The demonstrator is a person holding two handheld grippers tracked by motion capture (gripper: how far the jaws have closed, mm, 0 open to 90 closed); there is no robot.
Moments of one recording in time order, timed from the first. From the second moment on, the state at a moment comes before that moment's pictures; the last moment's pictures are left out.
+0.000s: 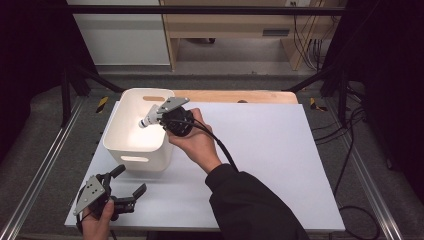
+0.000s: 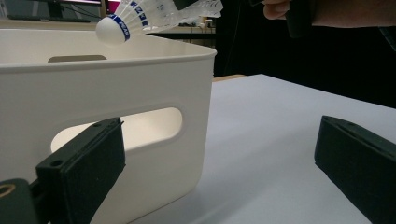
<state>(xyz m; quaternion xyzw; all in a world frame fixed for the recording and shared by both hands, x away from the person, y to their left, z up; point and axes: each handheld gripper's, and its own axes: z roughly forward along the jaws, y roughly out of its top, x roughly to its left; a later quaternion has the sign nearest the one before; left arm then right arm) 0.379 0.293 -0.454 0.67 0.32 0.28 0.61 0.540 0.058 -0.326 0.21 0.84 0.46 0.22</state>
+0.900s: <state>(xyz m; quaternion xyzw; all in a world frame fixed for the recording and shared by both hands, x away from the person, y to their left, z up) 0.380 0.292 -0.454 0.66 0.32 0.28 0.62 0.562 0.078 -0.336 0.20 0.86 0.41 0.21</state>
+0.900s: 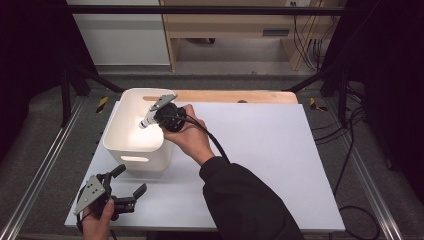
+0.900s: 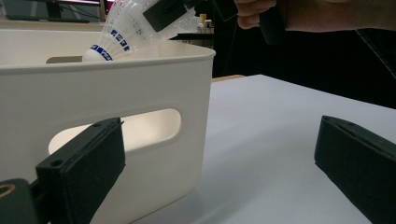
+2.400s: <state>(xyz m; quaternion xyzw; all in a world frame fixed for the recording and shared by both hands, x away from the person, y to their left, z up) 0.379 0.292 -0.453 0.66 0.32 0.28 0.62 0.571 0.110 -0.346 0.18 0.88 0.40 0.19</state>
